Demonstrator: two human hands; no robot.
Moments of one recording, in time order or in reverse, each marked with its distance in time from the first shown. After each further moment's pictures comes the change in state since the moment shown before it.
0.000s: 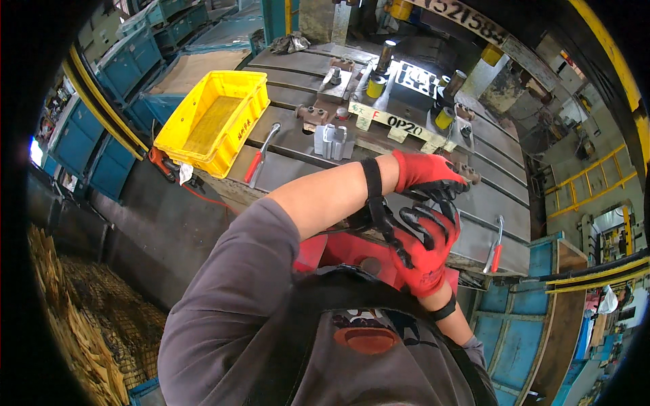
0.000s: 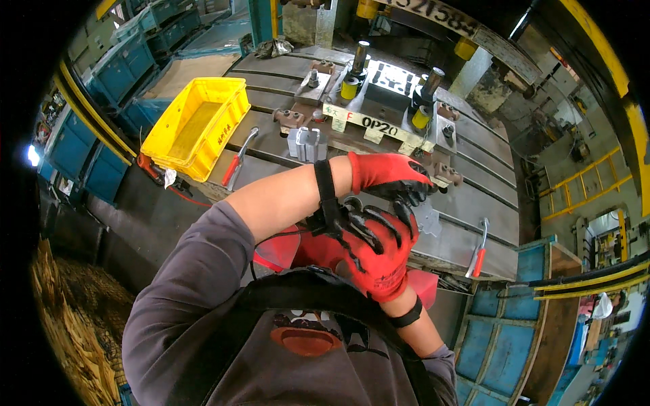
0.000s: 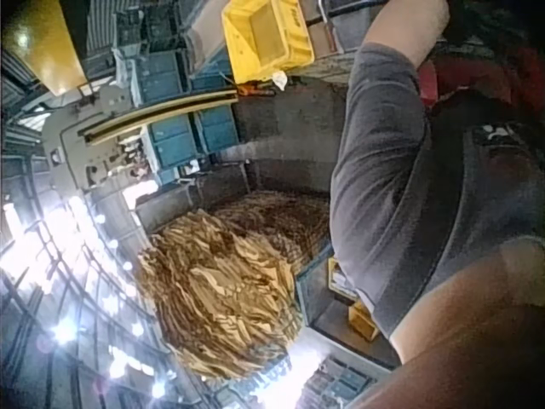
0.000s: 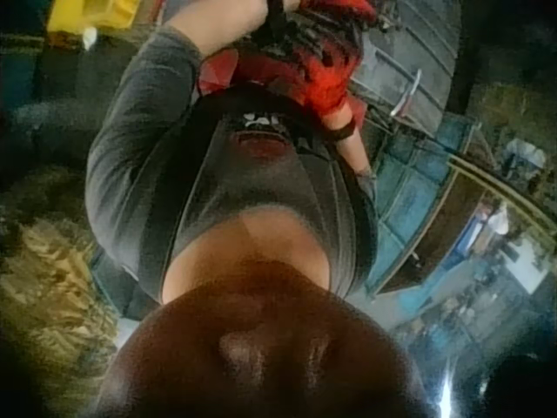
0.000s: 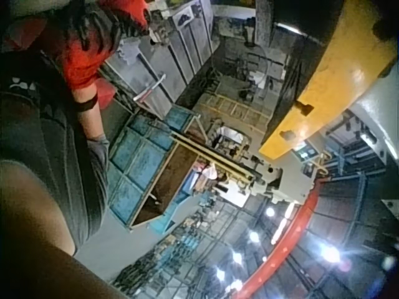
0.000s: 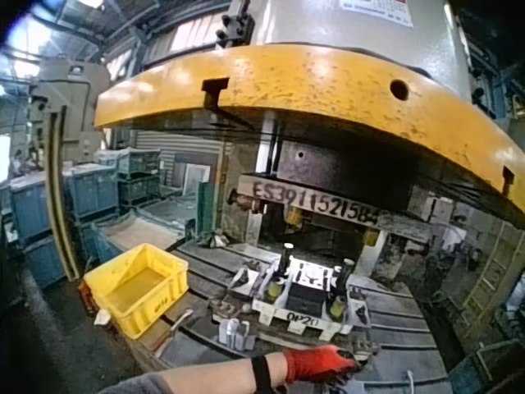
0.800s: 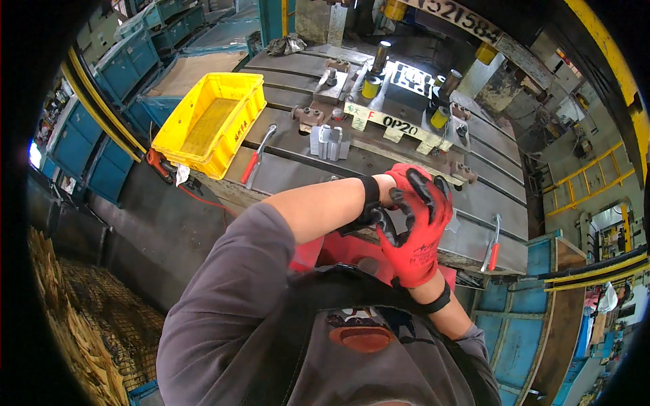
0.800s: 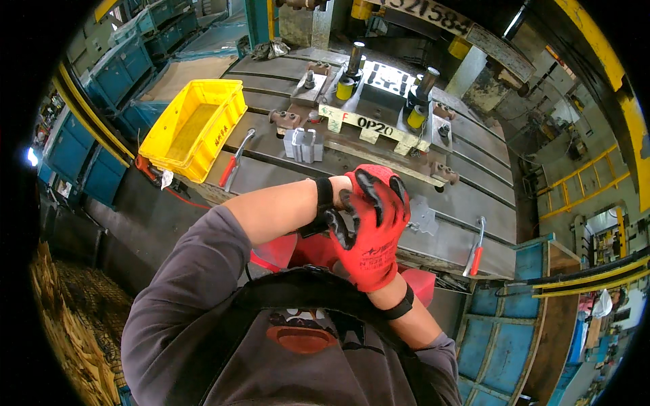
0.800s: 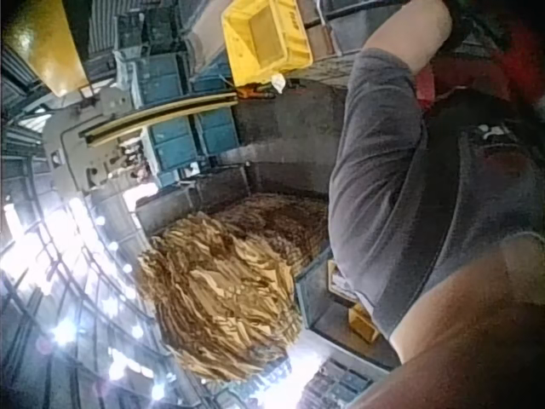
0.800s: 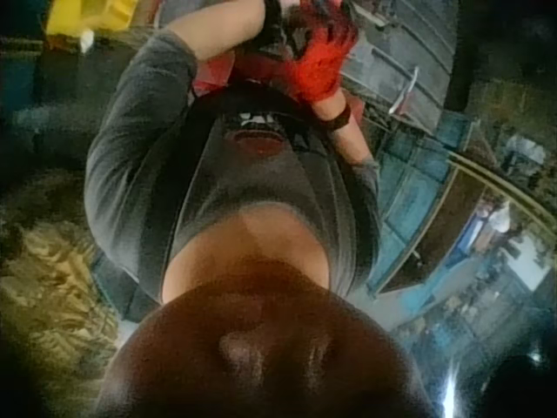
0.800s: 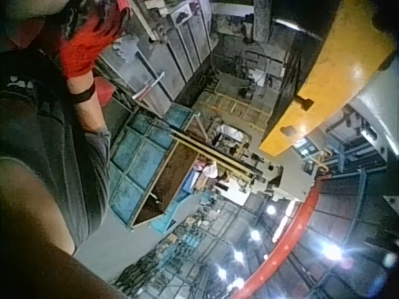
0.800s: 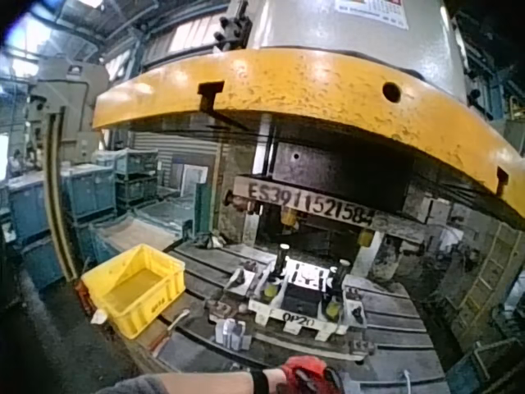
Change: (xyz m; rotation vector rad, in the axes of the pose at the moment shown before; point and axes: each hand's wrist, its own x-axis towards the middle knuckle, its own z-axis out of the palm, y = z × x) left_hand -0.033 0.008 0.017 -0.051 -0.108 -0.380; right_hand 0.033 -0.008 0.013 0.055 0.072 0.175
